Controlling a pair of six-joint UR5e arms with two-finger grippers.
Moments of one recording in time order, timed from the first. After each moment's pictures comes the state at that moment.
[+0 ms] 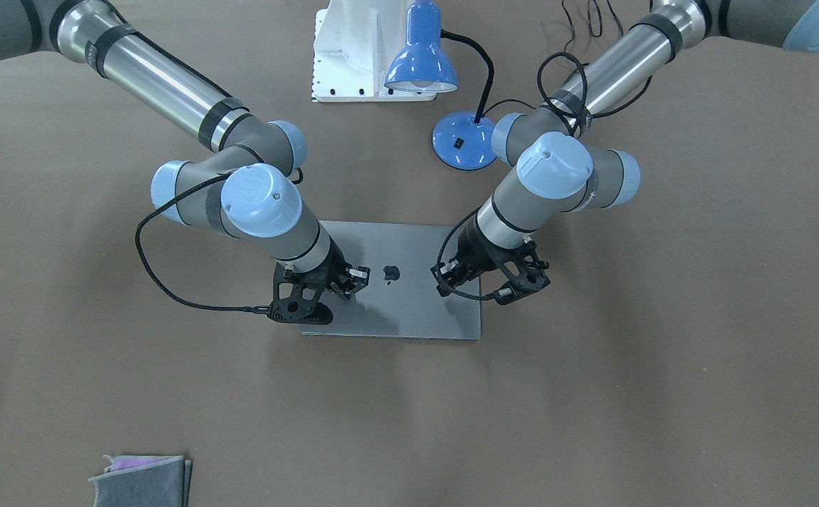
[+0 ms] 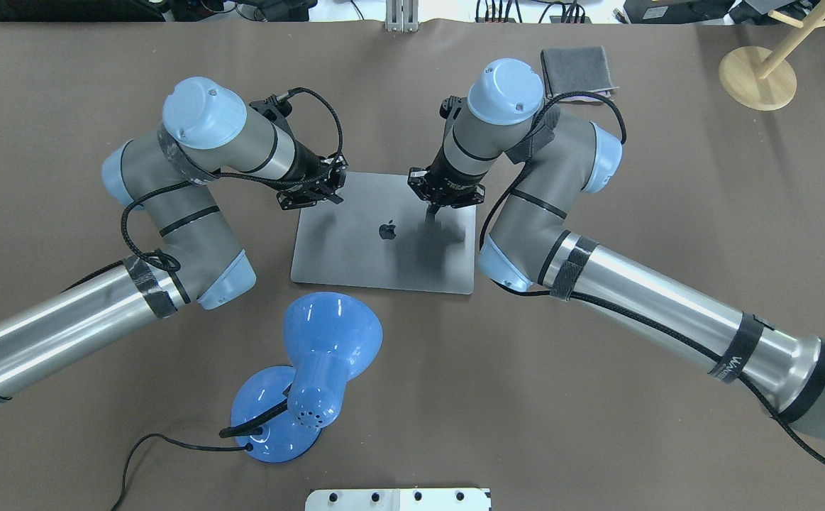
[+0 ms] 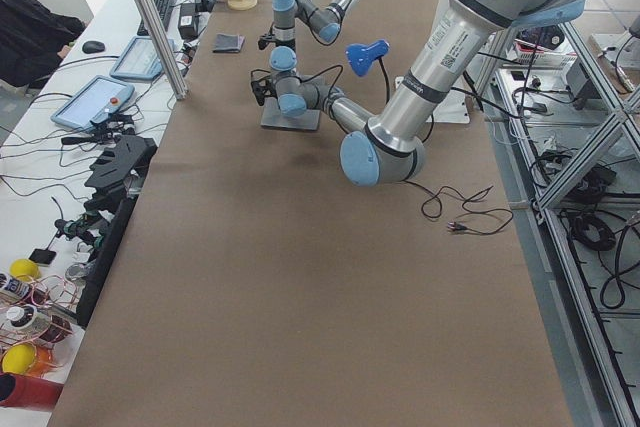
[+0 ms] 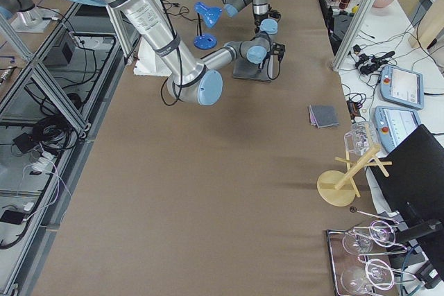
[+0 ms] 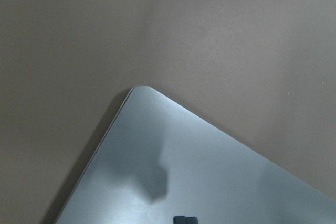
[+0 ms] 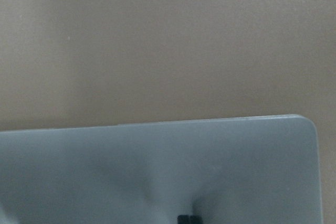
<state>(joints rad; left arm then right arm) -0.71 -2.27 -1.28 -2.27 -2.05 -1.69 0.68 -0.73 1.15 -1.10 2.12 1.33</state>
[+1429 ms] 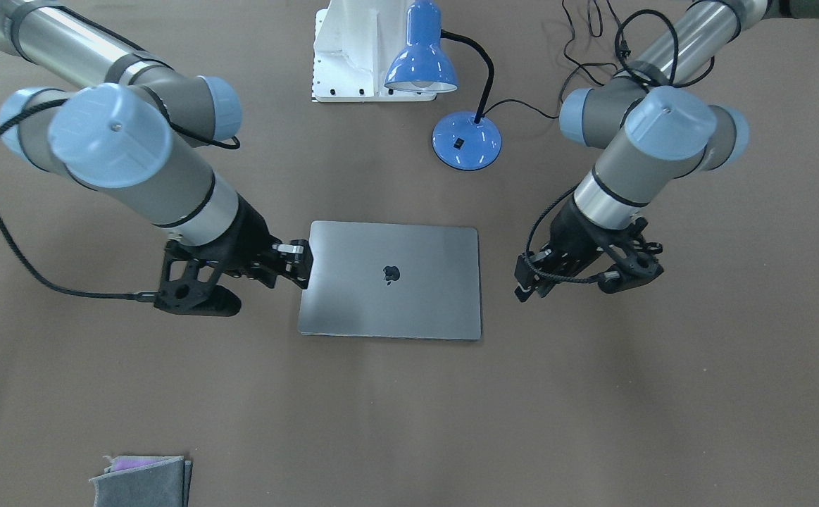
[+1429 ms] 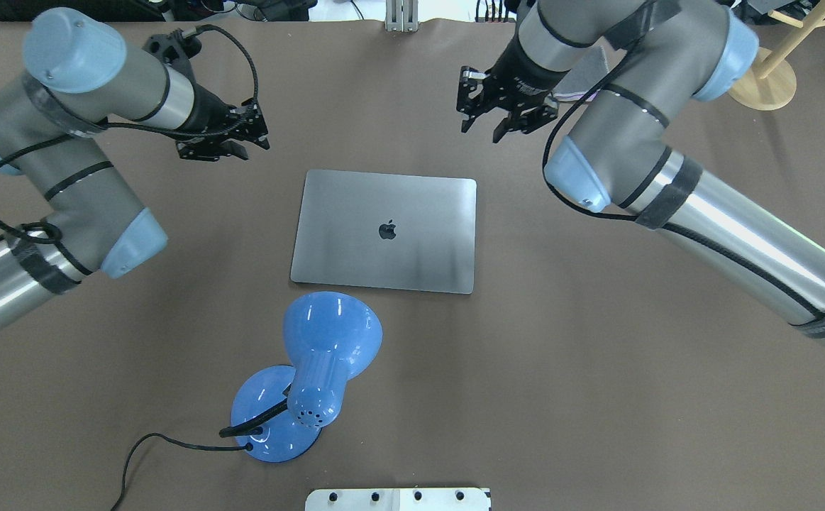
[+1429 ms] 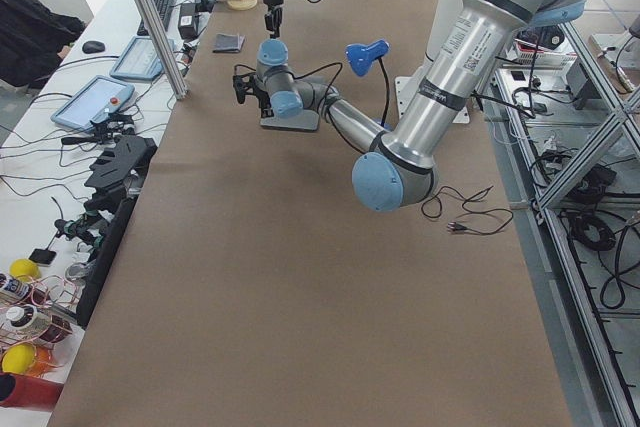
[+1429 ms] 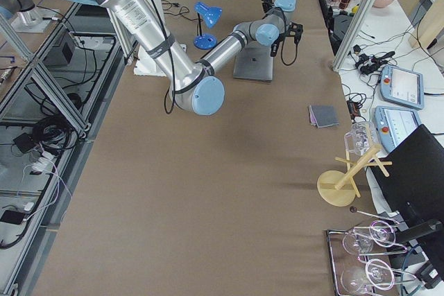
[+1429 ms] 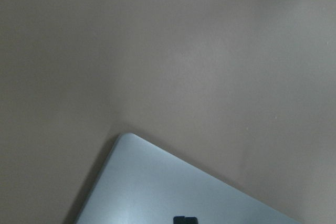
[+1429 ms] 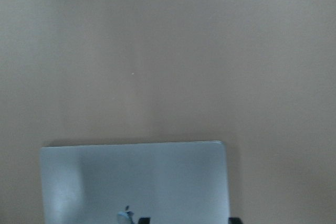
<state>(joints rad) -0.88 -2.06 -1.63 -2.01 -2.06 -1.37 0.92 -0.84 1.54 -1.45 2.28 1.14</state>
